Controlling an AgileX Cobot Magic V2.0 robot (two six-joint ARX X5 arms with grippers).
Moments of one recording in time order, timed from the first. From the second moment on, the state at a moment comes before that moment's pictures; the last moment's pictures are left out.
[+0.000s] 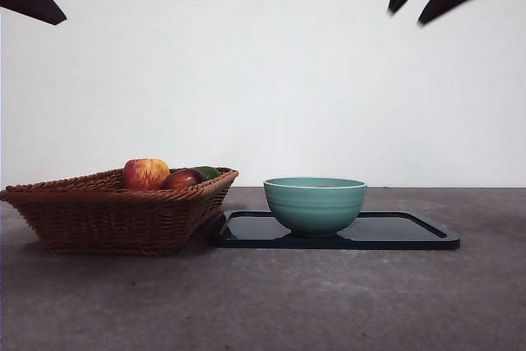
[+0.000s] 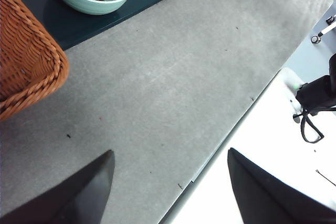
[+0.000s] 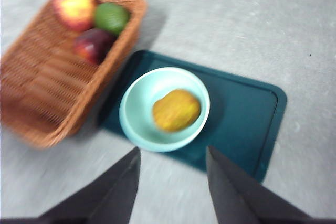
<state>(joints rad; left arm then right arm) -0.48 0.88 0.92 -0.84 0.53 -0.01 0.42 1.14 1.16 -0.70 -0.13 0.17</state>
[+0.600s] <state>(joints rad) -0.48 0.88 0.92 -0.84 0.53 -0.01 0.54 0.80 0.98 -0.85 -0.25 0.13</state>
